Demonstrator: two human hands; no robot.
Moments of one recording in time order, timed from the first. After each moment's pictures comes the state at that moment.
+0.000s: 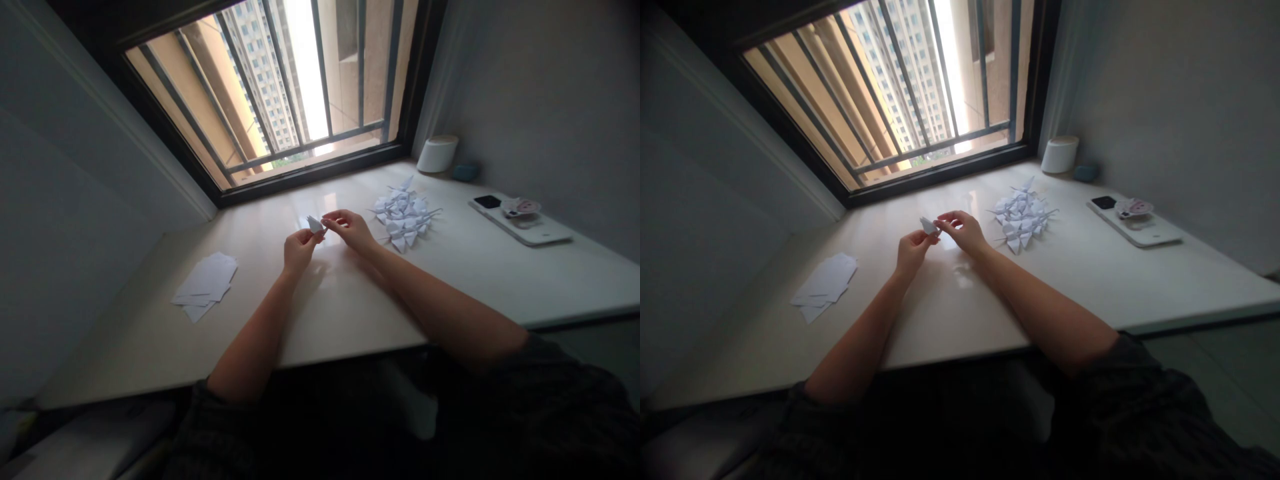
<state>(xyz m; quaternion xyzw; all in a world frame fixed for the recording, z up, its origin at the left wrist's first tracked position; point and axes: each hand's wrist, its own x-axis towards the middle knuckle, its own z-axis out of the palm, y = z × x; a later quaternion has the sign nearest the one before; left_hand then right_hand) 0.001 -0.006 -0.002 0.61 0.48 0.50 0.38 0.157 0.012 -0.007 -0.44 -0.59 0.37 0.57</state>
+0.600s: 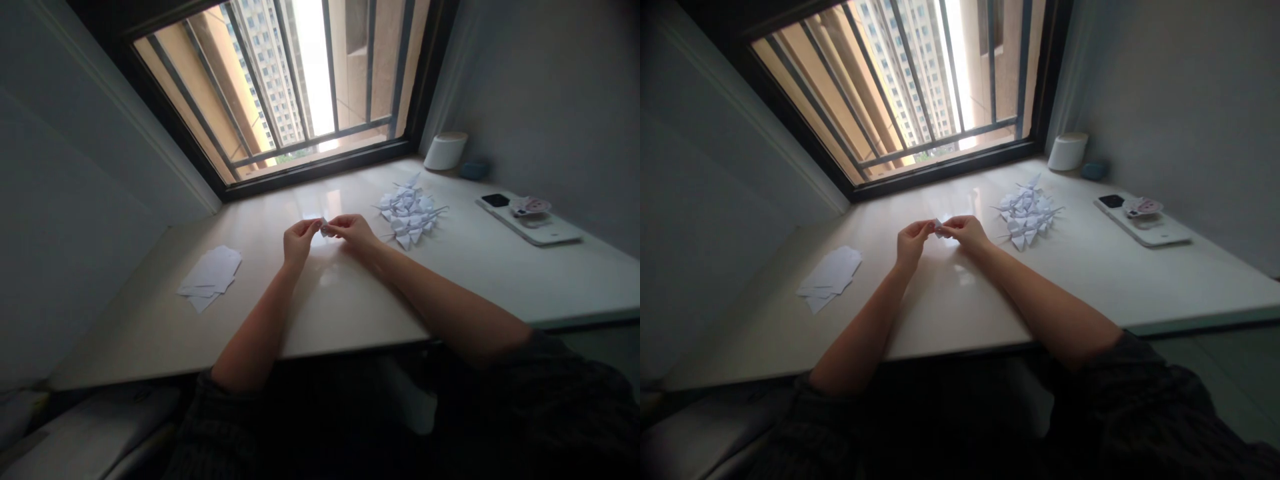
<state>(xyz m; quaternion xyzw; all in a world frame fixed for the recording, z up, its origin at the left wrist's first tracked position) -0.002 -0.004 0.002 0.57 0.46 0.57 0.38 0.150 0.002 -0.004 -0.41 -0.57 0.48 0.52</state>
